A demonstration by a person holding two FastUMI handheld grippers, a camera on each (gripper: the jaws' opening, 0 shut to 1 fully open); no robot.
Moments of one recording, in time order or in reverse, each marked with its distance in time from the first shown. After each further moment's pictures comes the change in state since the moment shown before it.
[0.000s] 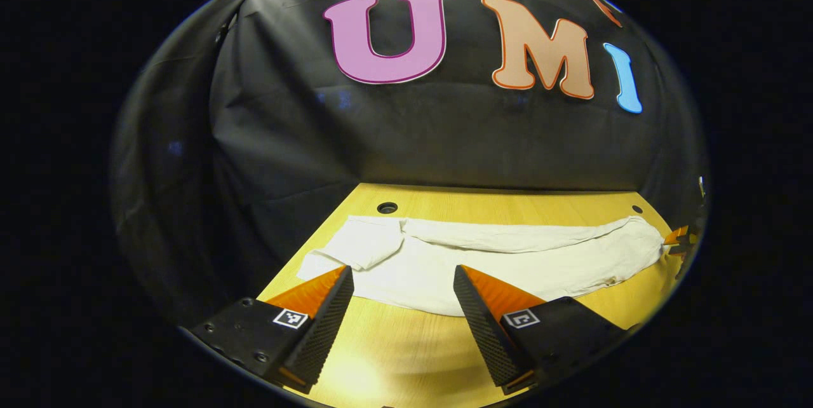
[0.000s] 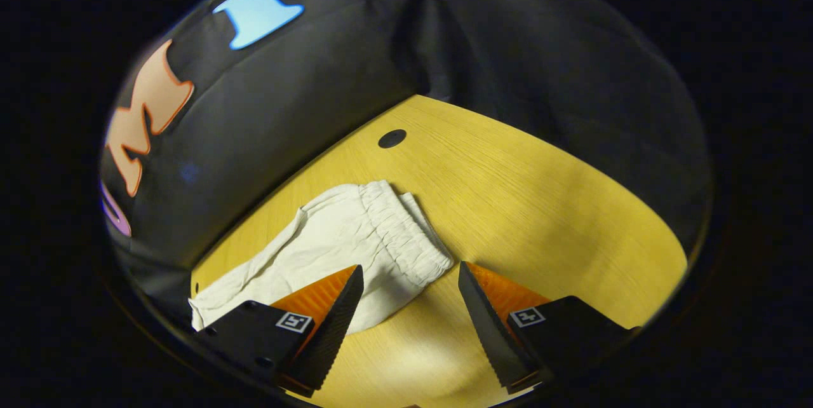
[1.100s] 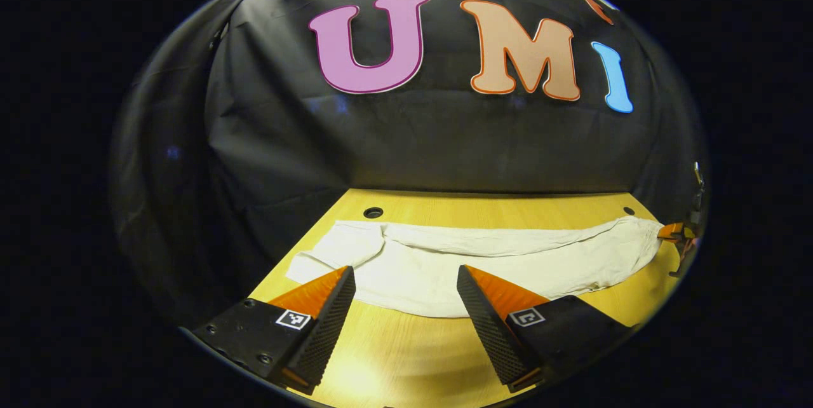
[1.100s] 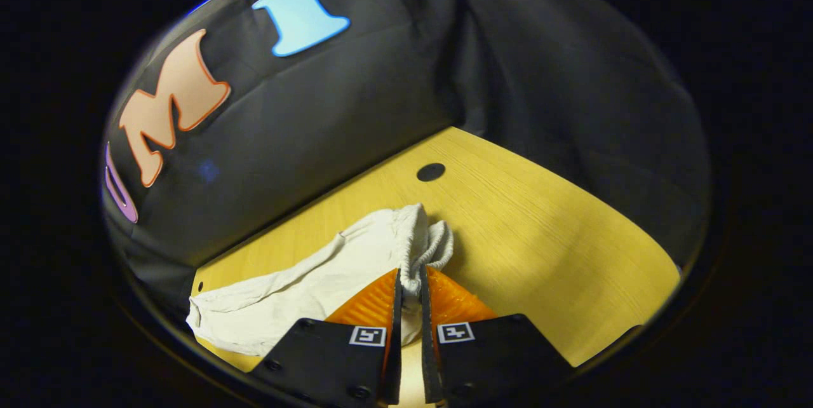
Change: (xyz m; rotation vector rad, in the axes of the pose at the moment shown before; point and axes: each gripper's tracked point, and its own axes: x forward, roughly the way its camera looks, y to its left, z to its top) left arm 0.000 -0.002 -0.002 0.014 -0.014 -0.041; right arm -0.021 0.062 0.030 -0.170 -0.149 0.105
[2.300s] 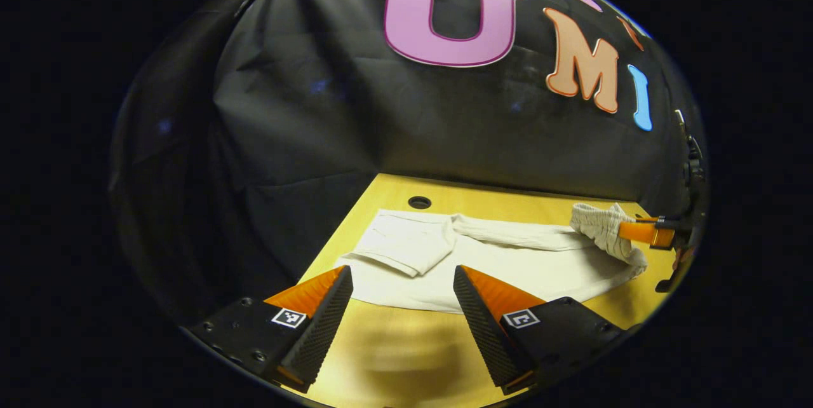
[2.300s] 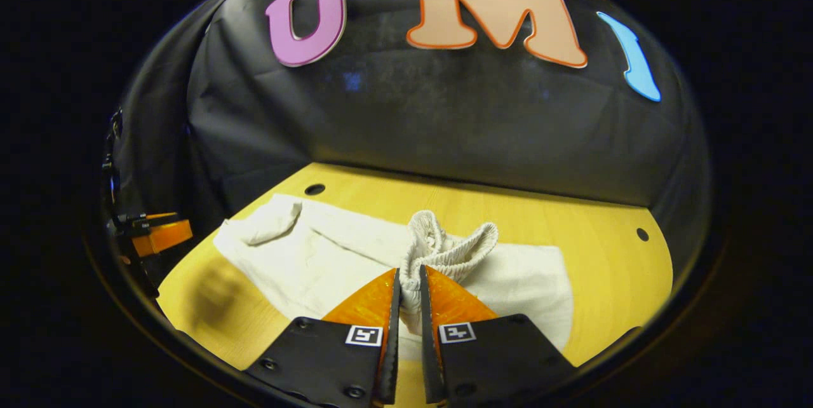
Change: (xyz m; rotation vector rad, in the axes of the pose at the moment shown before) left arm 0.065 0.169 -0.042 -0.098 0.033 -0.032; right arm -0.070 0.394 -0.191 -0.637 0.071 0.396
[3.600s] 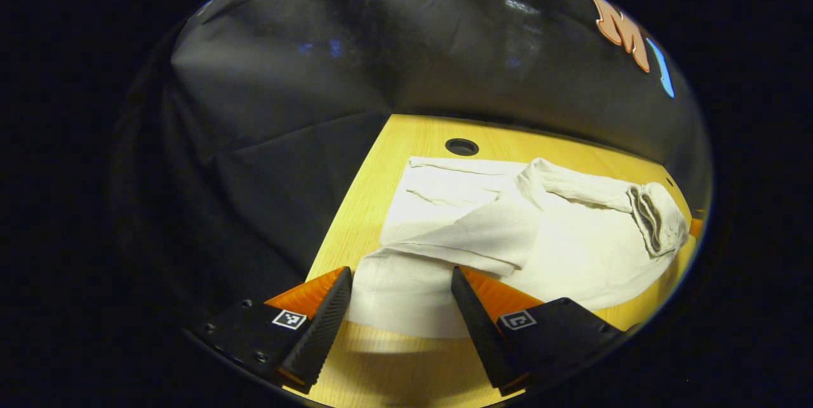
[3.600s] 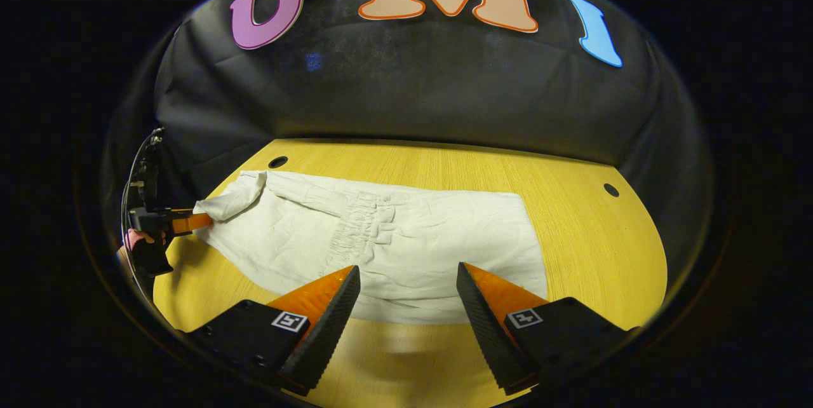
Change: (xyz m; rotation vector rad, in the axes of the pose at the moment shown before) left arm 0.105 0.059 -0.064 0.081 0.240 -0.013; right arm -0.042 -0.053 -0.039 0.089 0.111 -0.170
